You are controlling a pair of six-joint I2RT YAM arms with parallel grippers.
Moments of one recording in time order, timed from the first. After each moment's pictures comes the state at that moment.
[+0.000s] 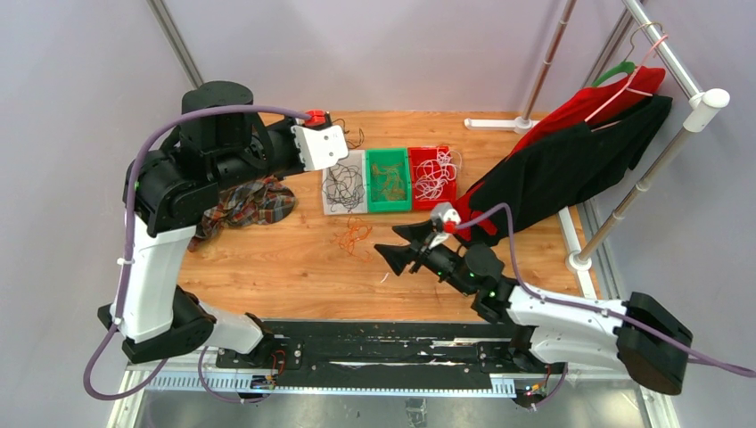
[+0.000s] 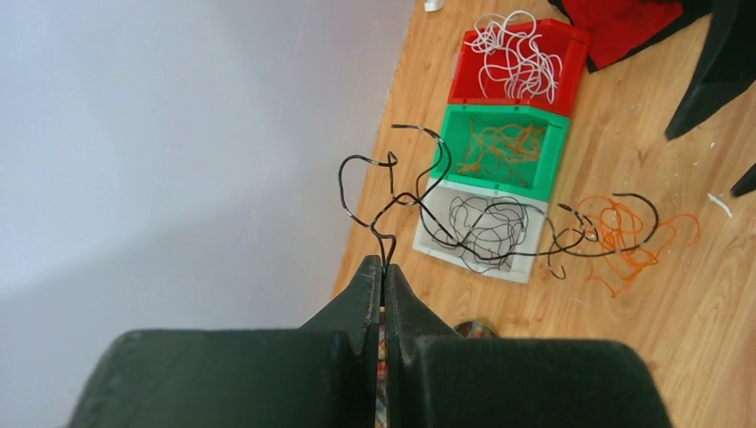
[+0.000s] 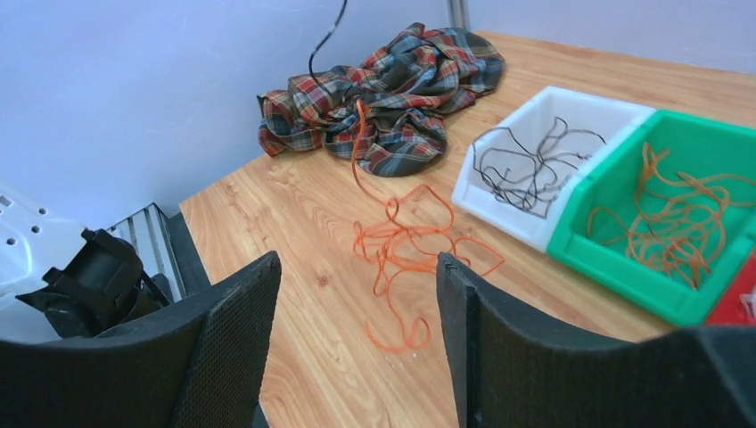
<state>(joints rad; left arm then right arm) -0.70 1.38 2.27 -1.27 0.07 0.86 1.03 0.99 0.34 0.80 0.09 0.25</state>
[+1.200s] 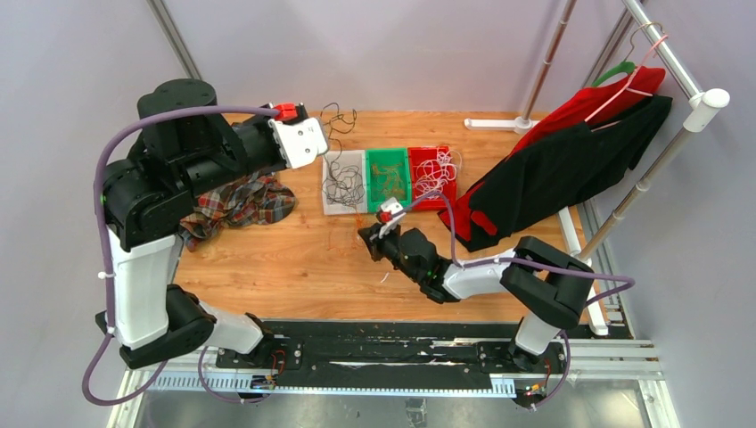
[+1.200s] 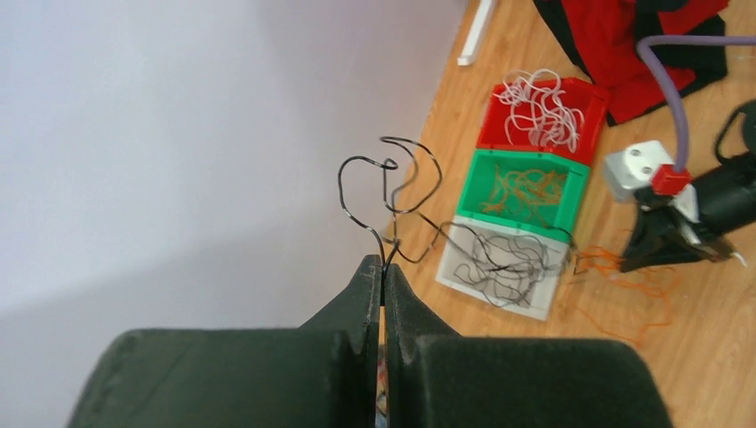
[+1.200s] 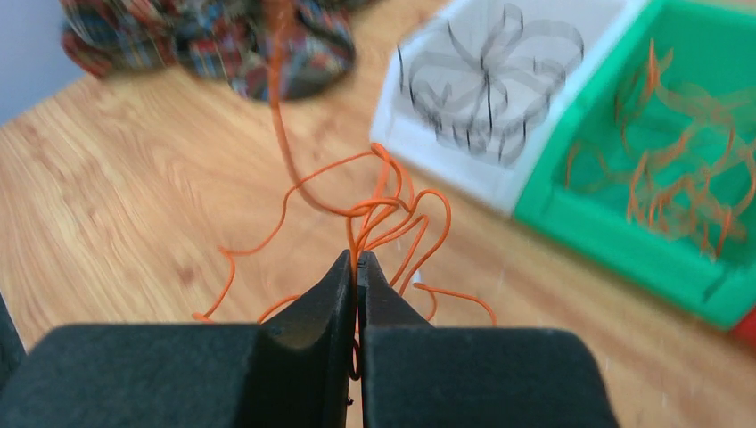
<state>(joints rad) -0.70 1.38 2.38 -1.26 0.11 0.83 1.04 1.67 0.67 0.93 0.25 0.14</state>
